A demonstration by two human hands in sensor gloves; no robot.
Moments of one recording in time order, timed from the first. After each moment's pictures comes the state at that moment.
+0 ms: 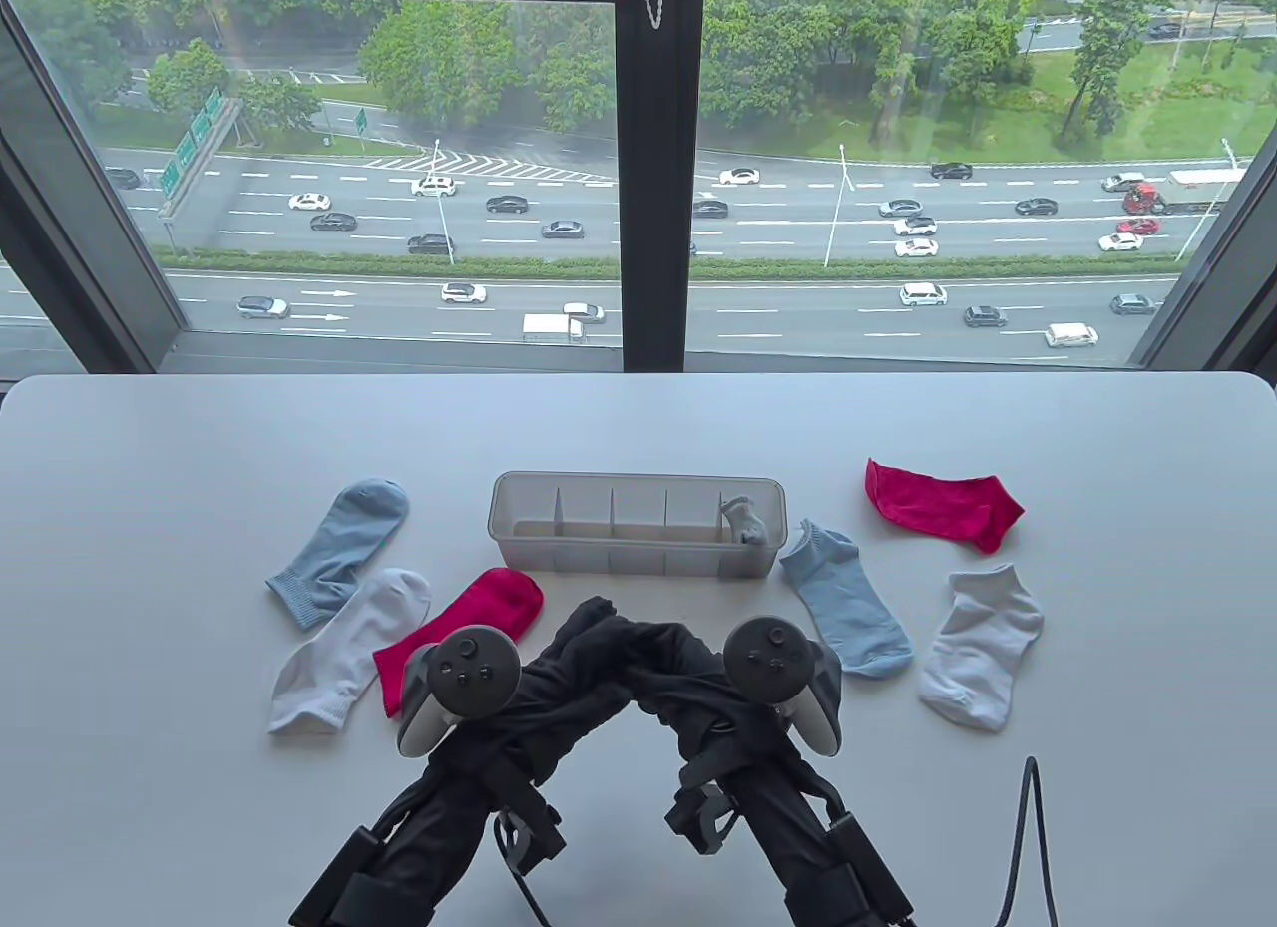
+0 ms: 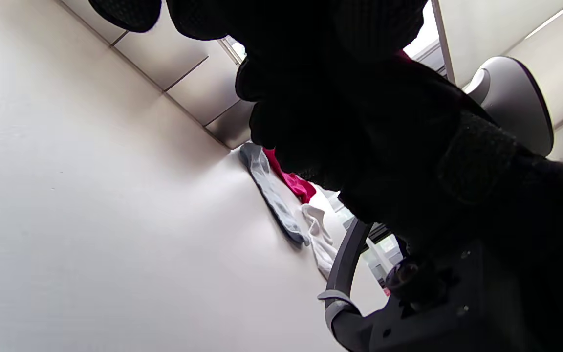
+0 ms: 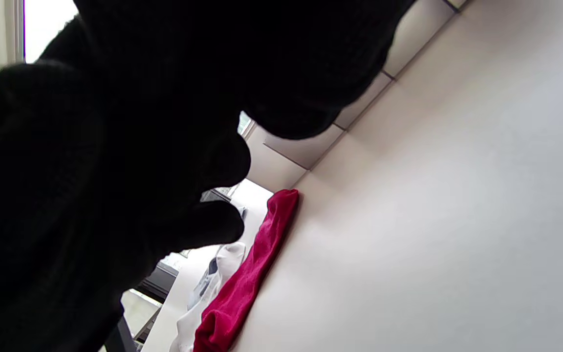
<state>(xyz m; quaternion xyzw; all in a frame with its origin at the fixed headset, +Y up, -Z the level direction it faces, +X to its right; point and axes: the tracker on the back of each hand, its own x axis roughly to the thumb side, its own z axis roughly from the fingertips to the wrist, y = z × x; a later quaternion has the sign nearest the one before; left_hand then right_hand) -0.145 -0.722 -0.309 -0.12 -0.28 0.37 0.88 0.071 -0.726 -0.321 0.11 0.05 0.85 0.51</state>
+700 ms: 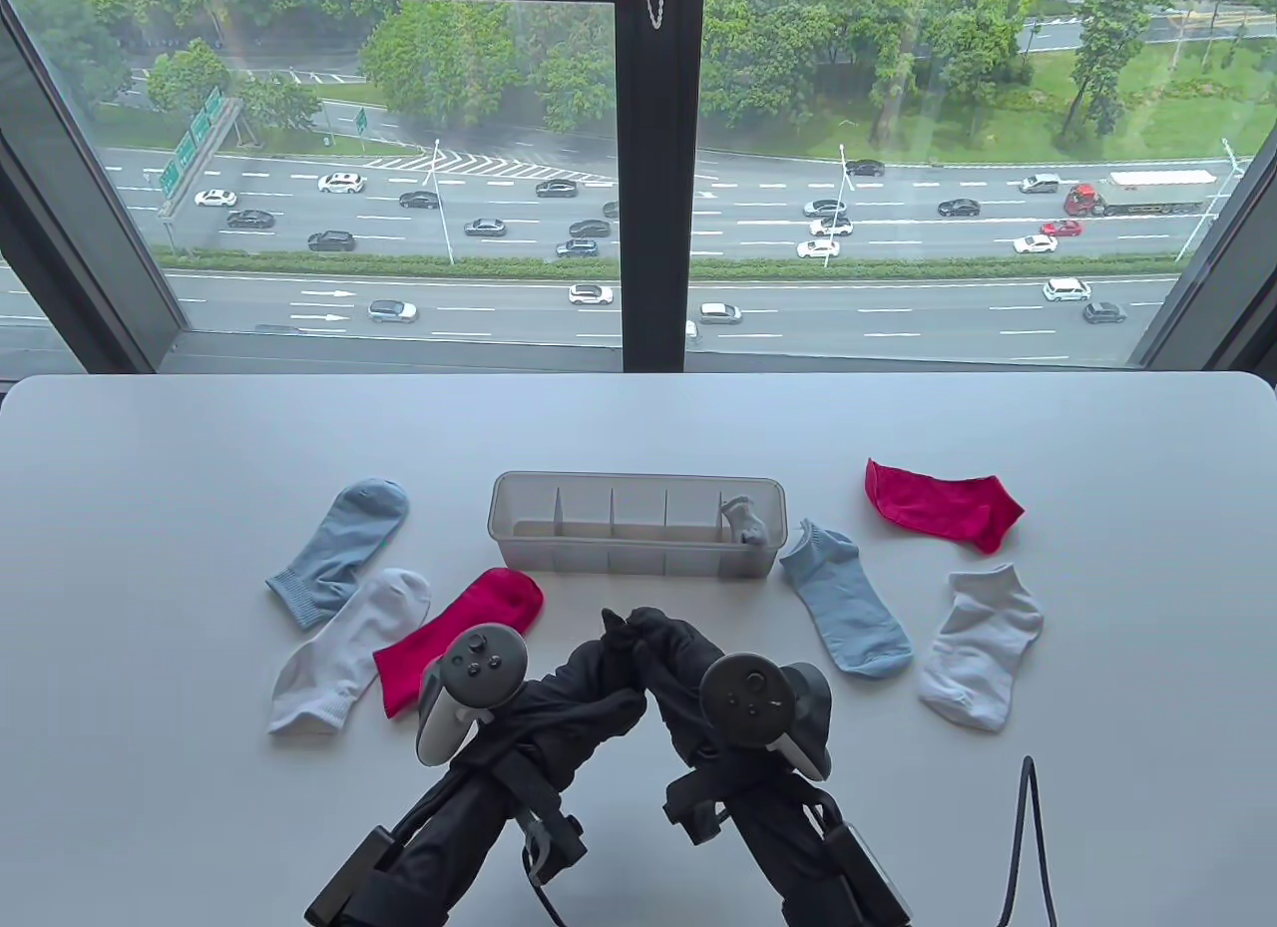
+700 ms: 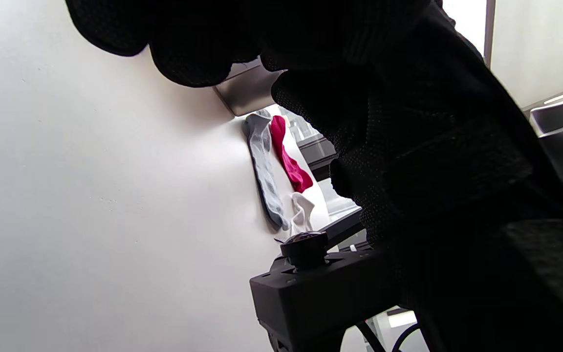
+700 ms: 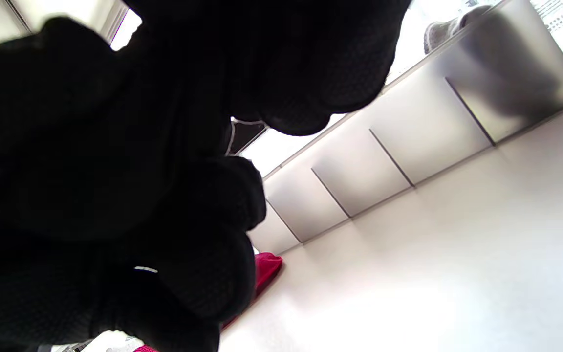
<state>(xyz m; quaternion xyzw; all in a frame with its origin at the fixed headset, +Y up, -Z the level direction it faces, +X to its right) -0.140 -0.738 -0.312 -0.19 -0.21 0.50 0.82 0.061 -0.711 -0.305 0.17 -0.08 0.92 0.35</state>
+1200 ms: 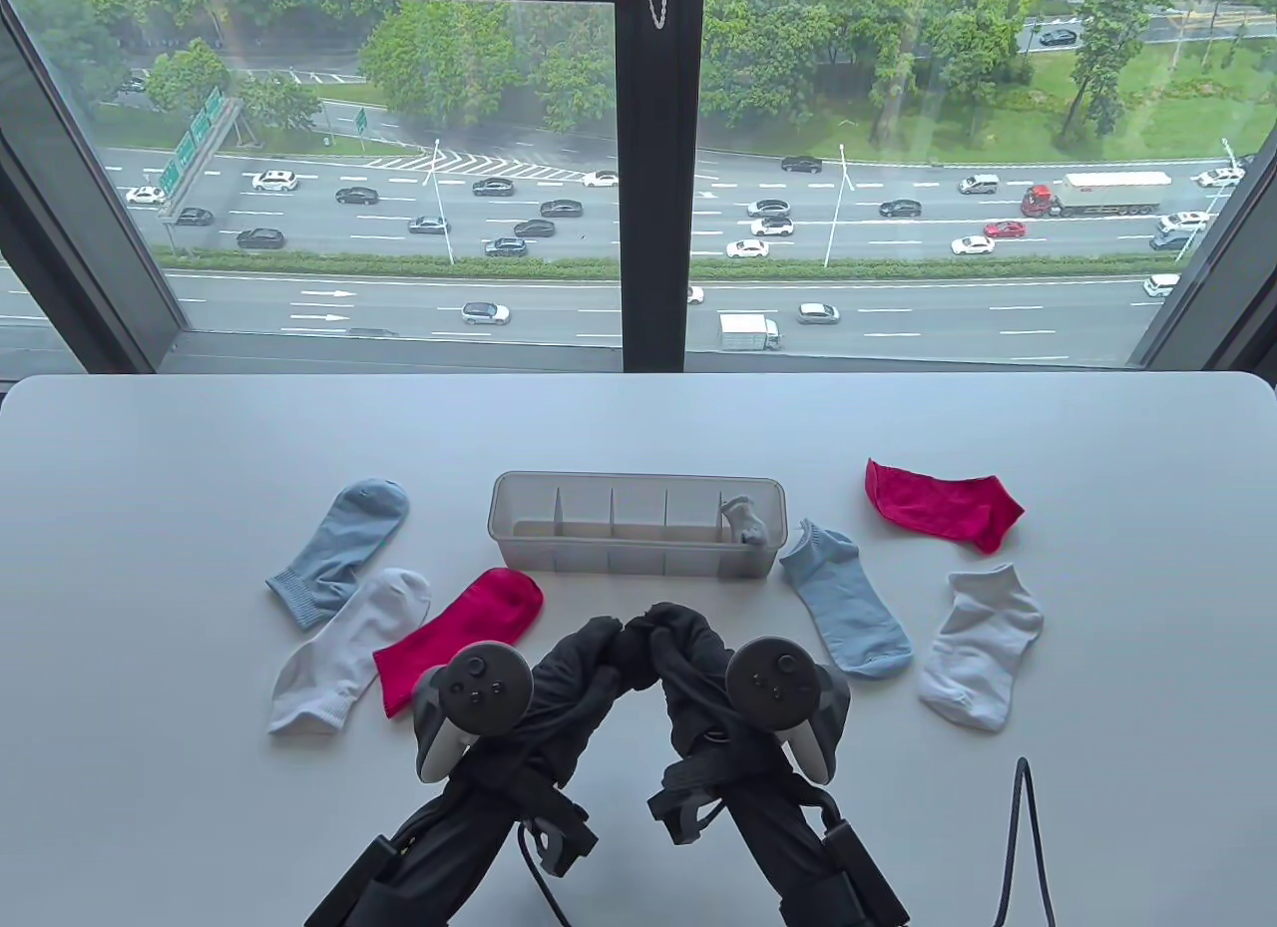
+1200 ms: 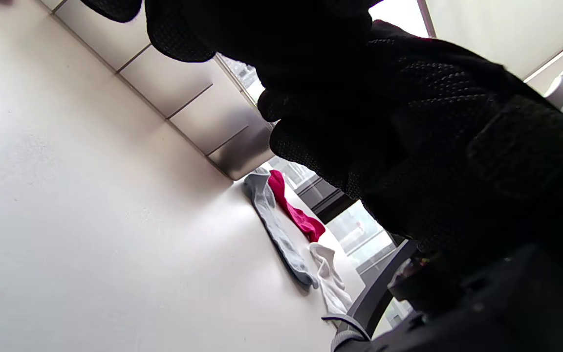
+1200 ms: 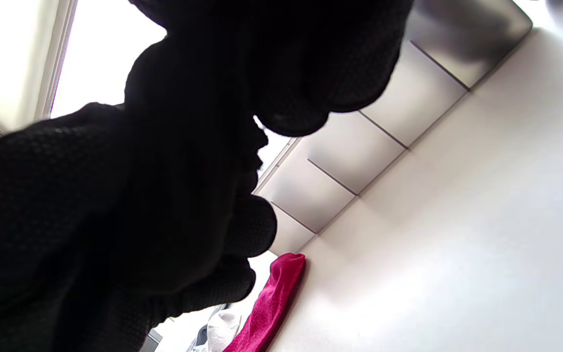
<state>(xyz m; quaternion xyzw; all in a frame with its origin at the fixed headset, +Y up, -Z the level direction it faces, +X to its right) -0.140 -0.722 -0.303 -0.06 -0.24 0.42 0.87 0.063 -0.717 -0.307 0.10 -0.04 0.88 0.46</state>
